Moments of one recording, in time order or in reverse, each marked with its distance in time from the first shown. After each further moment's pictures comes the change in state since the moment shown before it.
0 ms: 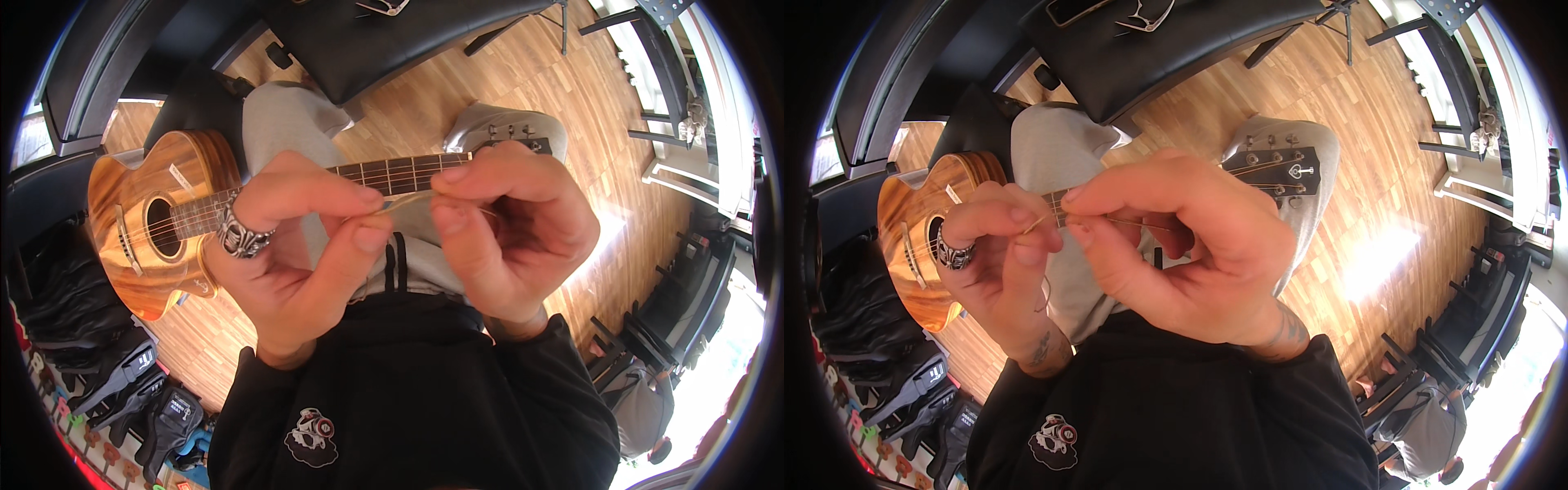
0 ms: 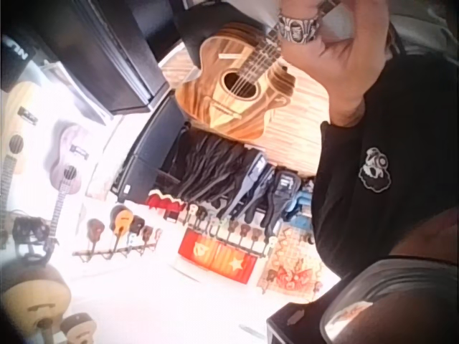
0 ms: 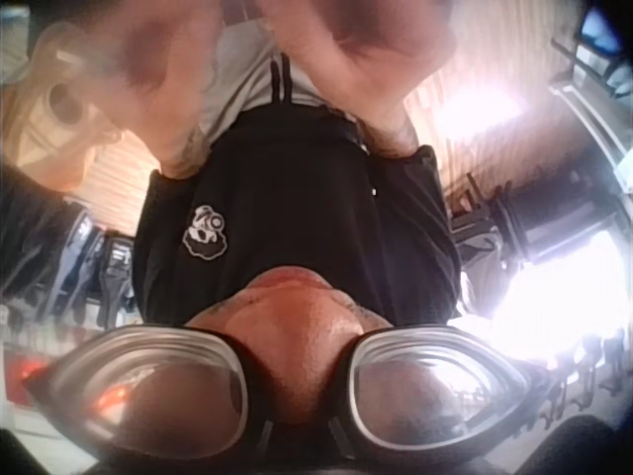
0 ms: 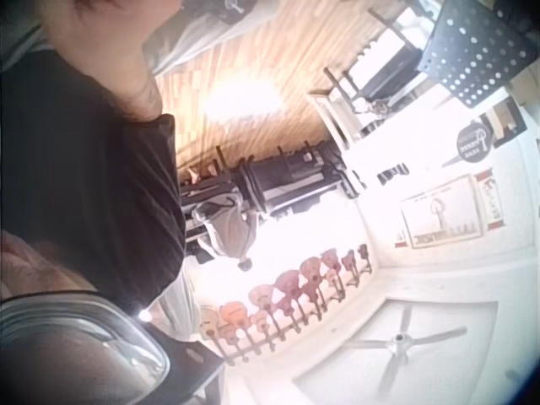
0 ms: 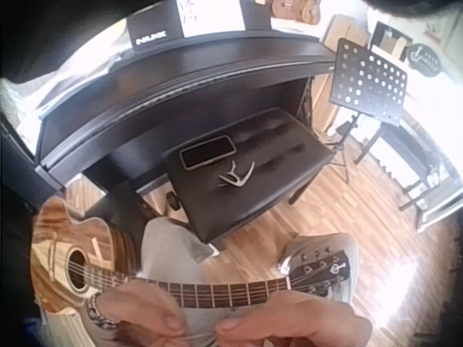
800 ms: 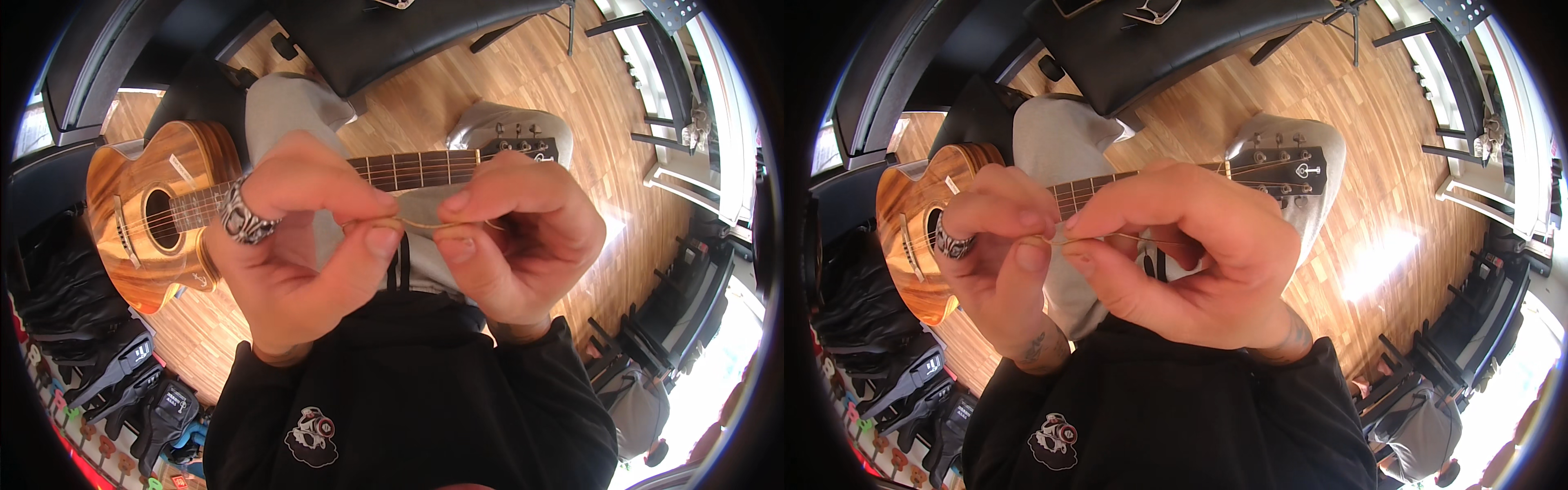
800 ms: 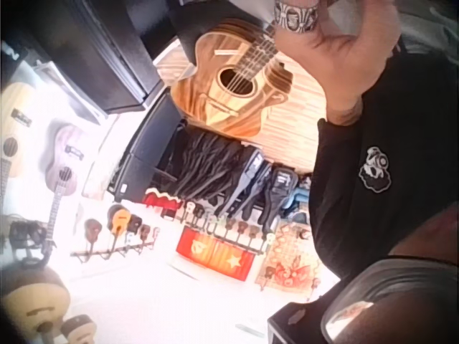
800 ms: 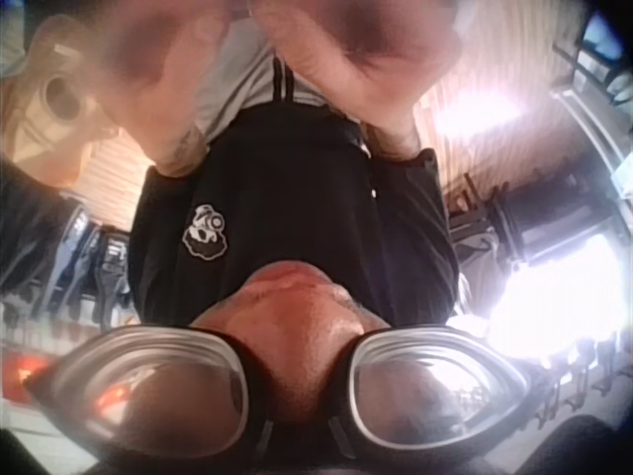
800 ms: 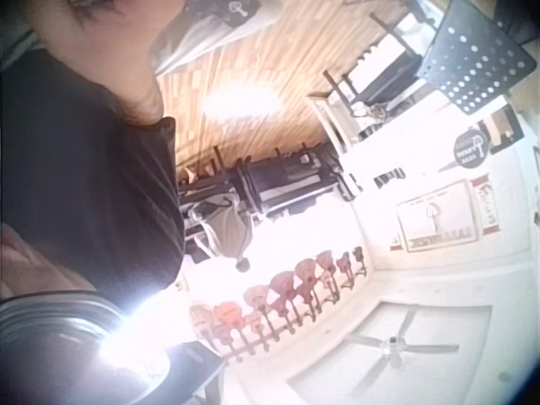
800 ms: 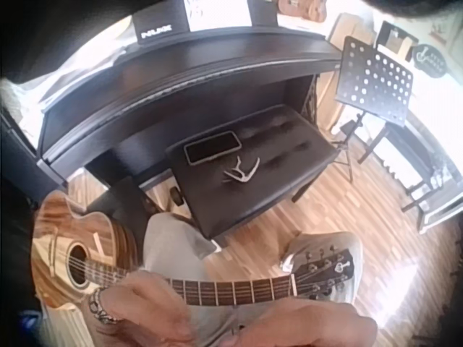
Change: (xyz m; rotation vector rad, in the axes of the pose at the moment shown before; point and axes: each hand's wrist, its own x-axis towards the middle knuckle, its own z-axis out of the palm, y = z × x) left_hand 0.005 0.000 -0.009 0.070 -0.146 0.002; right_hand -0.002 0.004 -0.003 0.065 -0.107 0.032
